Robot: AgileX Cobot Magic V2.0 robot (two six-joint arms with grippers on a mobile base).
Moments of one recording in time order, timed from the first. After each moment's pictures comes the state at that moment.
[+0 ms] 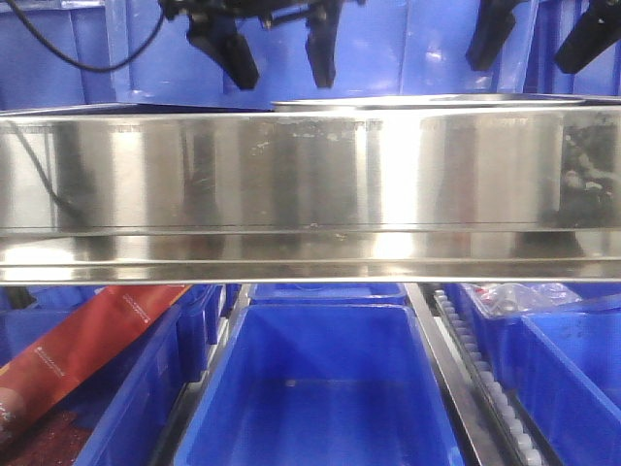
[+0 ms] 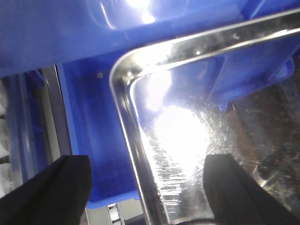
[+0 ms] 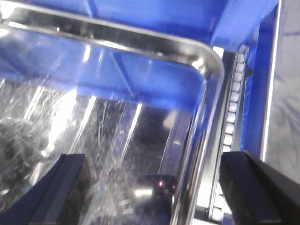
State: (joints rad) left arm -0.74 2.01 -1.92 0.18 0.97 -0.34; right arm 0.12 1.65 -1.46 0.20 0.88 -0.10
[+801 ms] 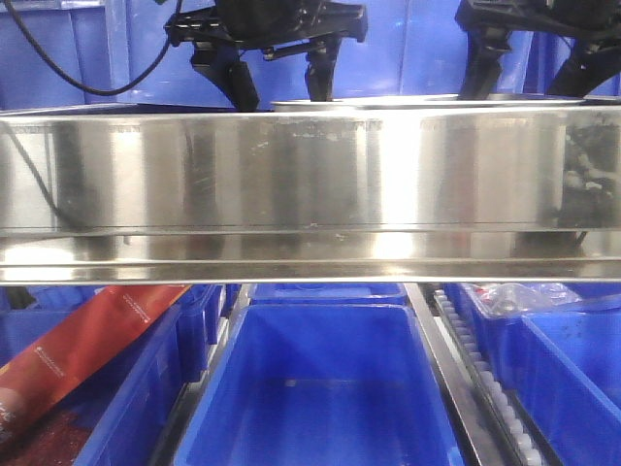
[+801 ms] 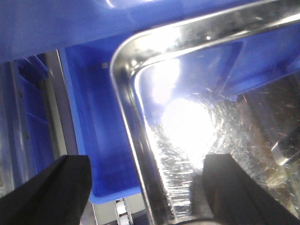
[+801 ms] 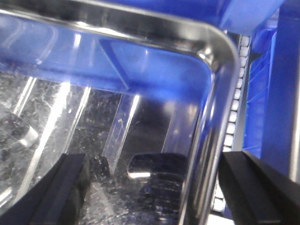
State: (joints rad) left arm -0.74 2.05 -1.92 0.20 0.97 -0.34; right arm 0.12 1.74 -1.46 0.20 0.86 -0.10
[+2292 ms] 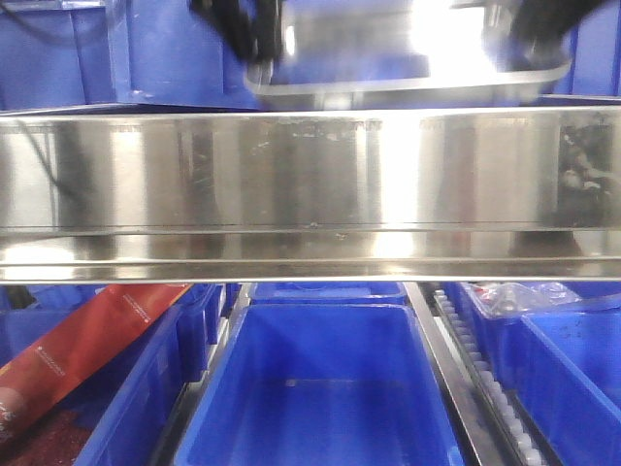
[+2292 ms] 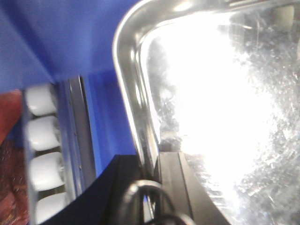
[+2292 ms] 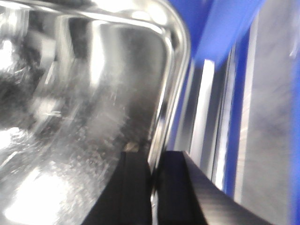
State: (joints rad) left arm -0.74 1.92 -1.92 0.26 1.01 -0.38; right arm 0.12 1.55 -1.46 0.18 0.86 -0.09
